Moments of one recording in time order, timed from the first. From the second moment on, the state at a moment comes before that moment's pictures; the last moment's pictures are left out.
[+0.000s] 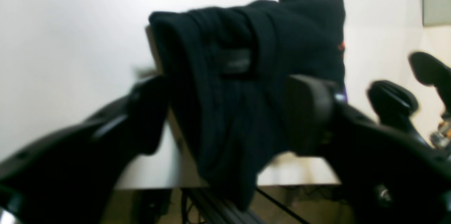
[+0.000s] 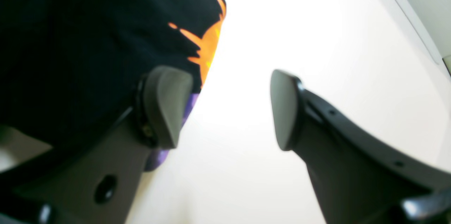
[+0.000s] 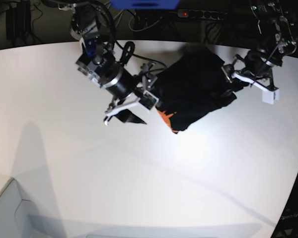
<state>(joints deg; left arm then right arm) 22.0 -9.5 -23.2 110.5 -48.9 -2.4 58.3 -10.4 -0.7 -15.3 105.5 -25.6 34.5 -22.3</state>
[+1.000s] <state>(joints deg) 12.1 -11.0 -9.8 84.1 -50.0 -5.7 44.0 -10.1 0.5 -14.0 106.6 -25.6 34.5 -22.3</state>
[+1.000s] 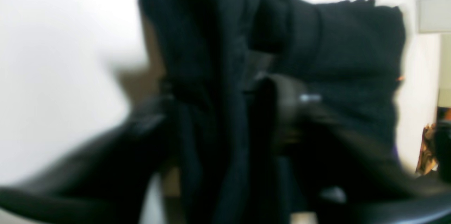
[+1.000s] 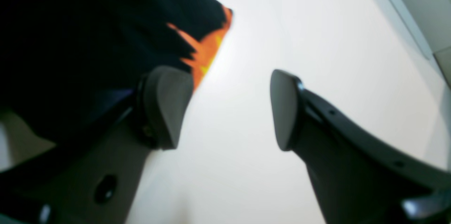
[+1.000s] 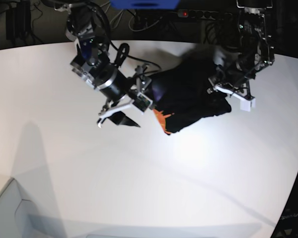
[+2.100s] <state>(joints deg) -32.4 -16.9 60.1 72.5 -27.3 -2.3 47.2 -13.2 -0.3 21.0 111.9 -25.6 34.7 -22.5</state>
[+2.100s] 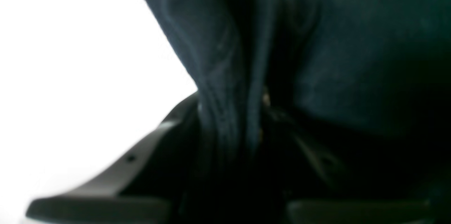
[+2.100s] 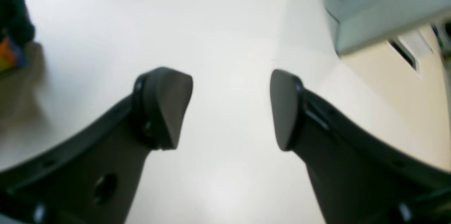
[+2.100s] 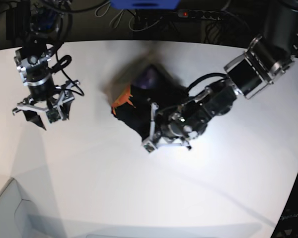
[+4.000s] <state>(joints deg) -24.5 -13.2 11.3 99.4 13.4 -40.1 52.0 -17.0 -9.0 22.3 117.1 -22.1 34.9 -22.4</state>
